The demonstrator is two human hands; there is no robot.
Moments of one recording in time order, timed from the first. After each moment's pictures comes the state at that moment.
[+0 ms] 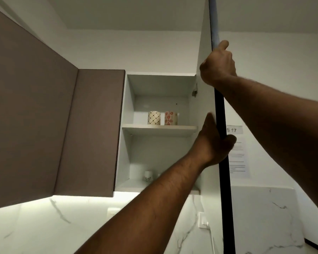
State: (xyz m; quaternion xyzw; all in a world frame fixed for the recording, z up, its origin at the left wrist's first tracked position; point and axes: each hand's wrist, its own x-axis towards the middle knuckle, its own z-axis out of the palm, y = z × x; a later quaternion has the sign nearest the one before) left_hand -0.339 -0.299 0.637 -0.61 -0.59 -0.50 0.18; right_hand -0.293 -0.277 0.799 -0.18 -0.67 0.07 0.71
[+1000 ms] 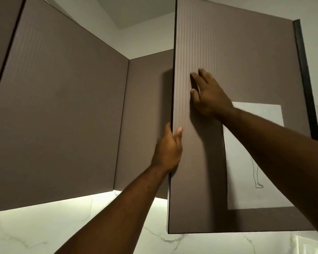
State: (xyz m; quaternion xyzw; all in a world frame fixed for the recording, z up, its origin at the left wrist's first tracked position) left_hand -0.652 -0.383 0.596 -0.35 -0.67 -0.52 0.40; right_hand -0.586 -0.256 0.733 0.09 -0.80 -0.01 0.60
